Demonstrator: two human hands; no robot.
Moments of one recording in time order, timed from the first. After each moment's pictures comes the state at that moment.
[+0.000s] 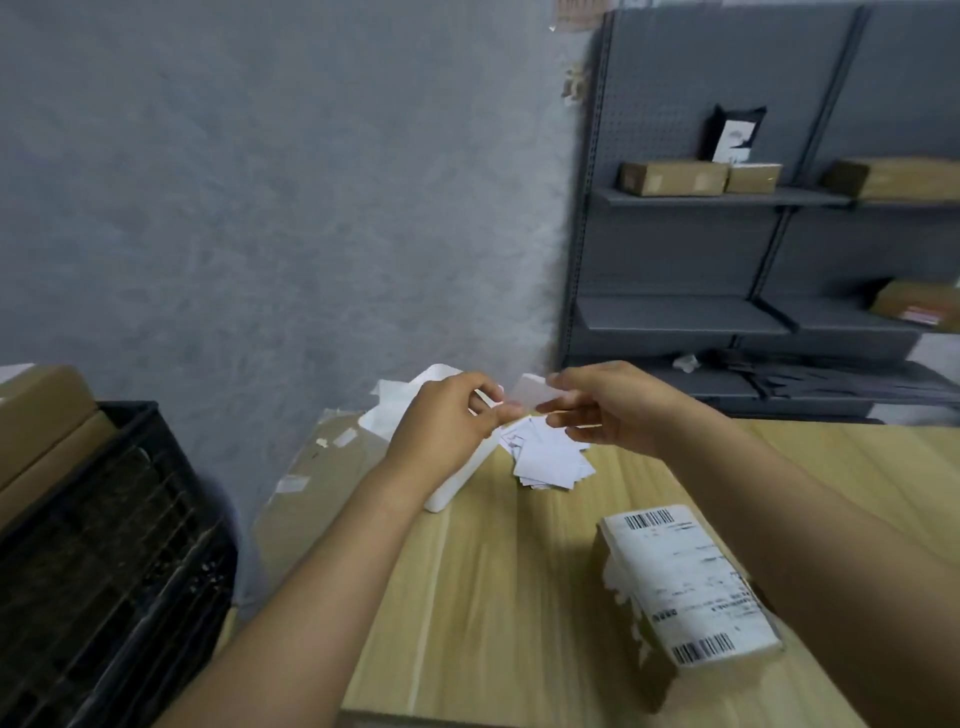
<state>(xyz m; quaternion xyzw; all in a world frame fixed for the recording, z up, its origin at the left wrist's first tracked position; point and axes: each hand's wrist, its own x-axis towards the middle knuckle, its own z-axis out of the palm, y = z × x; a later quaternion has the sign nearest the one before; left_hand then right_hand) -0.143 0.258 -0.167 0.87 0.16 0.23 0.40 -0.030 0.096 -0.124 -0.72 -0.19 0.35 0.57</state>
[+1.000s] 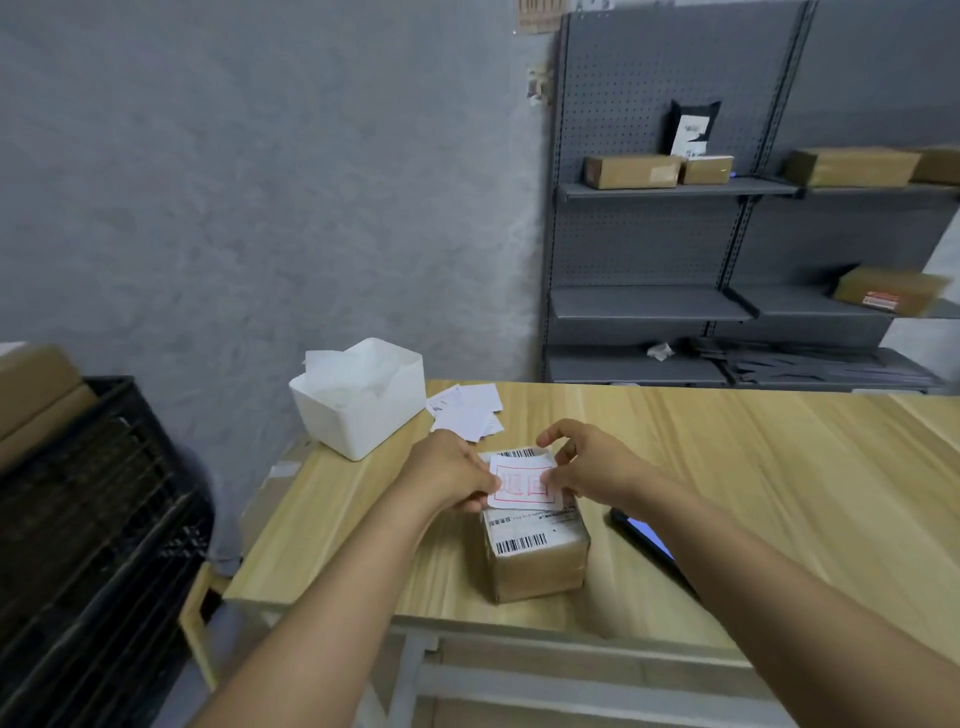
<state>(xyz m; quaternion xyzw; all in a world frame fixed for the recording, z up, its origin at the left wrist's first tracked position) -0.150 0.100 -0.194 0.81 0.35 0.04 0.47 -0.039 -0.050 -0.194 -0.84 -0.31 0.24 0.37</state>
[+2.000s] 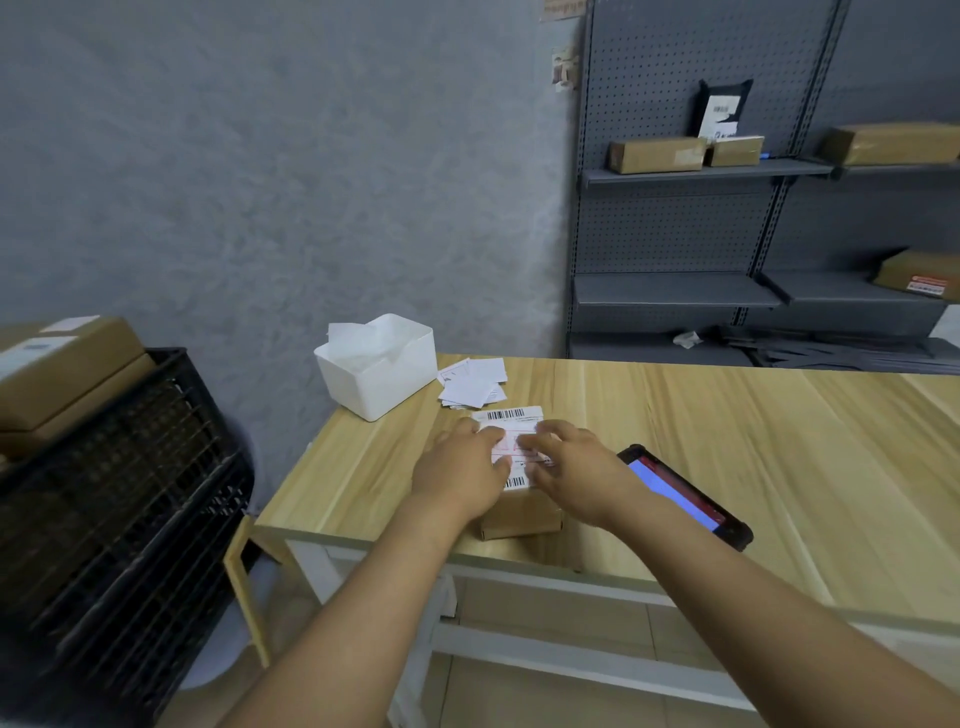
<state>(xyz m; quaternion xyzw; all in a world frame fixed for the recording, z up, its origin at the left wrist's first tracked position) -0.181 0.039 -0.217 0.95 0.28 0.07 0.13 -0.075 -0.089 -0.227 -0.85 -0.47 0.07 0.21</state>
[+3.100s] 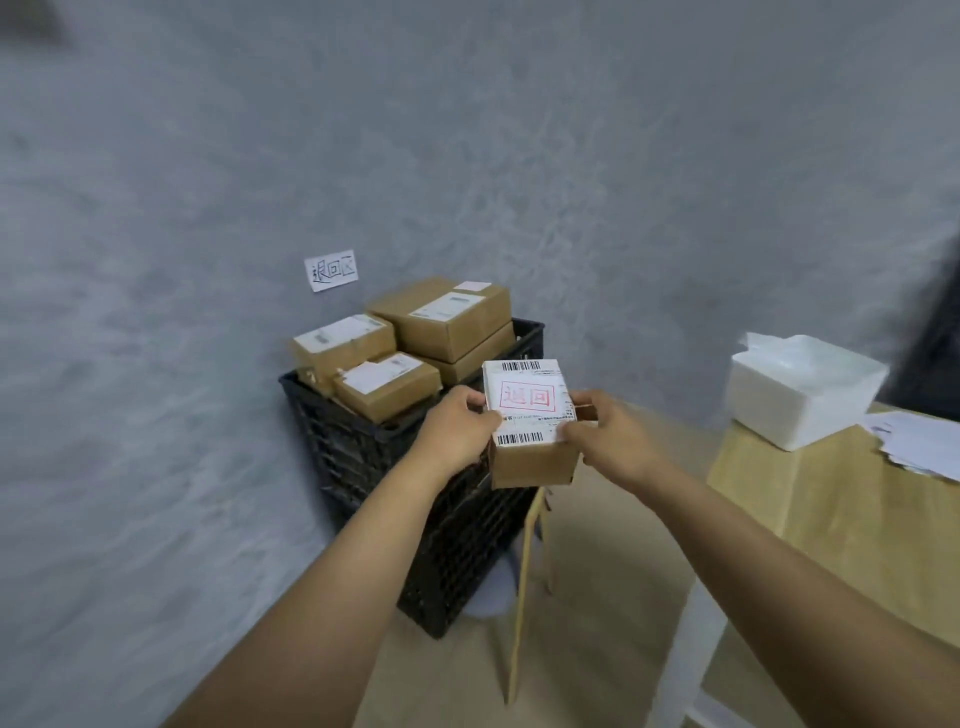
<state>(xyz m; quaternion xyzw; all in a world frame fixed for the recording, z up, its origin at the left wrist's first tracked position) -0.562 0.322 -0.176 0.69 0.54 0.28 0.38 -0.394 0.235 -0.187 -0.70 -0.51 0.26 0.44</state>
